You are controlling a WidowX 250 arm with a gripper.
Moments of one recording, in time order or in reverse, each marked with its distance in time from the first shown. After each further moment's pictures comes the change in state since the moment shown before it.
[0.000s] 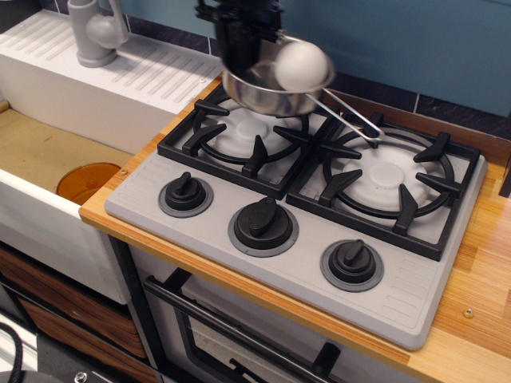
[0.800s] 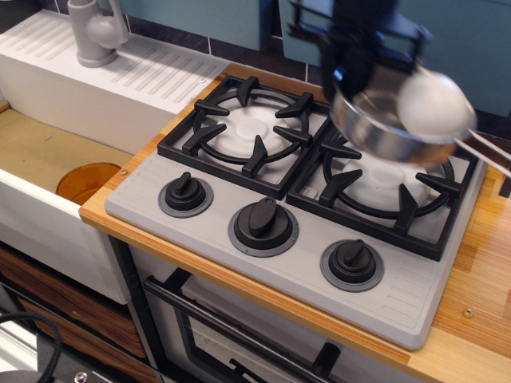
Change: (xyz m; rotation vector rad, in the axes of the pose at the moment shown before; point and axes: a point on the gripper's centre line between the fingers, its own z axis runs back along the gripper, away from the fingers) arm -0.012 -0.119 0.029 0.040 0.012 0.093
